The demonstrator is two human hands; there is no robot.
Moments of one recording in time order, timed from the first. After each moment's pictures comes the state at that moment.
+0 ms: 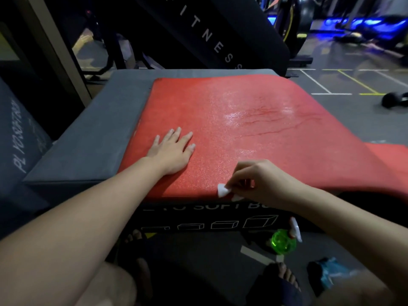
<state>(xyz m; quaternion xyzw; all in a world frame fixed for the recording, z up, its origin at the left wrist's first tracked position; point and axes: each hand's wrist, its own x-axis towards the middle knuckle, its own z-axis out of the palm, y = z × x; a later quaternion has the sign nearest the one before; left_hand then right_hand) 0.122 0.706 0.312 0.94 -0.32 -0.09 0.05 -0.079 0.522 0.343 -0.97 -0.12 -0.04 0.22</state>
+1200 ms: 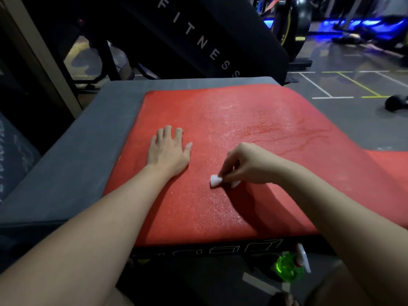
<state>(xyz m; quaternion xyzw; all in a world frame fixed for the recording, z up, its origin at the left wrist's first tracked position) 0.188 0.643 0.306 0.95 -0.28 0.09 0.08 0.030 0.470 0.366 -0.95 0.01 0.07 0.29</state>
